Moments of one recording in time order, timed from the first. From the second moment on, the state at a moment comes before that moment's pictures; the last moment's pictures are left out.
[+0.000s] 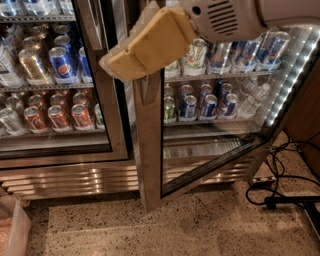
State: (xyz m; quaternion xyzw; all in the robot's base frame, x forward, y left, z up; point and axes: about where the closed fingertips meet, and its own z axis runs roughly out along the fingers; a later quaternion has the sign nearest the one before) arm 0.424 0.022 1.131 -0.52 0.63 0.11 0.57
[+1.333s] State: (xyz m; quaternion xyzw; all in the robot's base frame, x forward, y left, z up) arm 0.405 0.045 1.114 -0.48 0.63 0.17 0.58
